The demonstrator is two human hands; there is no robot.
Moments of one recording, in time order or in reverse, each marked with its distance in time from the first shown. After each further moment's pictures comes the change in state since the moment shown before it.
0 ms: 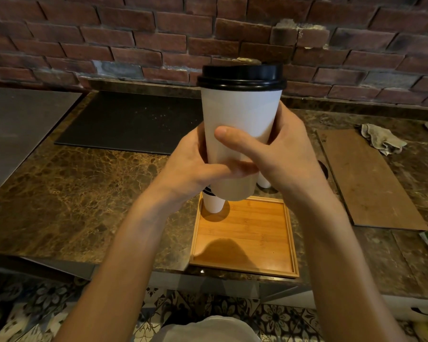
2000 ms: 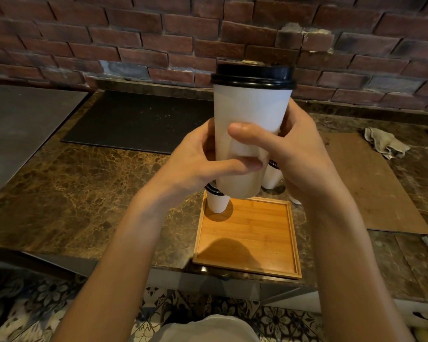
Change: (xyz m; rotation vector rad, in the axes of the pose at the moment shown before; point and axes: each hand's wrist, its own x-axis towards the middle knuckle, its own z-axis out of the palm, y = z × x) left_hand -0.005 0.011 -0.007 0.002 -0.073 0.016; right_hand 0.004 -0.002 -0.004 0.159 -0.079 0.030
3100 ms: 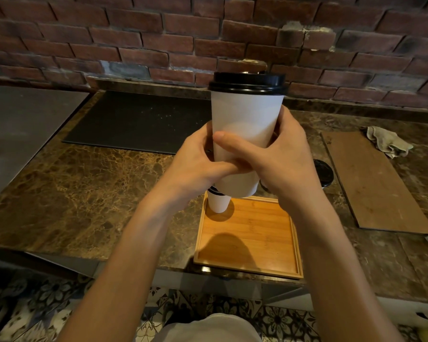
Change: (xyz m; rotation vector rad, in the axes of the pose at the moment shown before) left_hand 0.001 -0.012 0.005 0.082 0.157 -0.047; right_hand -0.005 0.011 0.016 -0.208 0.176 -0.009
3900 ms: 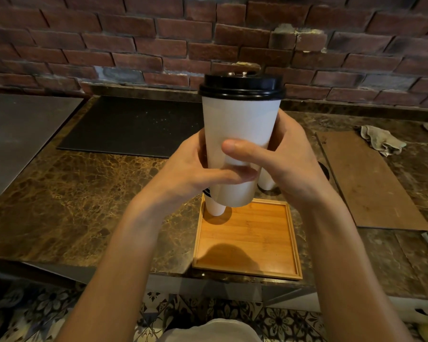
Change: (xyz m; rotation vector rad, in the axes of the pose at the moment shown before) left_hand 0.001 0.008 -0.007 -0.094 -0.207 0.005; right_hand 0.006 0.001 -0.017 0.173 -0.229 -0.048
